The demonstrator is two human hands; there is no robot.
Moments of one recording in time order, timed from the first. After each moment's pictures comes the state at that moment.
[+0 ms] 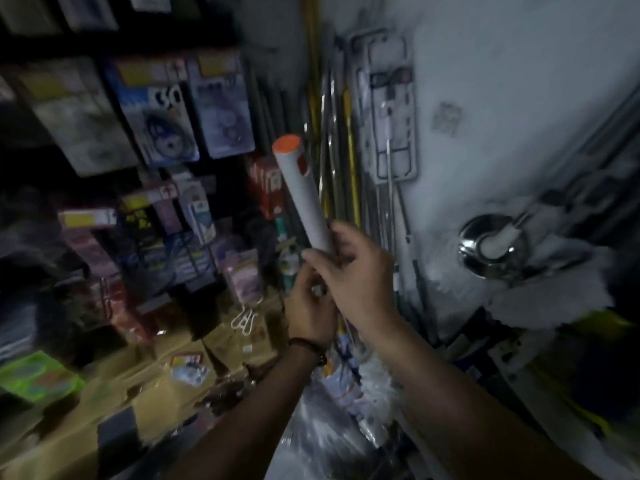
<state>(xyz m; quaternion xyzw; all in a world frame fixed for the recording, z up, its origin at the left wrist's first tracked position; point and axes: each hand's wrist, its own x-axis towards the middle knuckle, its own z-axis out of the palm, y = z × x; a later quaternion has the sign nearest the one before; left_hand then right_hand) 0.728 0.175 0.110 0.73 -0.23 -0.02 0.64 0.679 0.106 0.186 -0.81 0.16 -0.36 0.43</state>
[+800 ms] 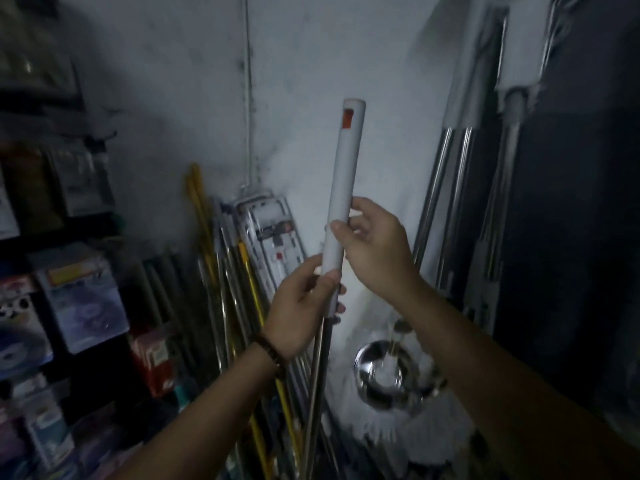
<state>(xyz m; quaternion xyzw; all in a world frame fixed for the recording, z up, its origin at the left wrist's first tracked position) 0.707 -0.011 0.358 0.51 -0.52 -0.20 0.65 0.601 -0.108 0.430 -0.76 0.19 -0.52 0.35</state>
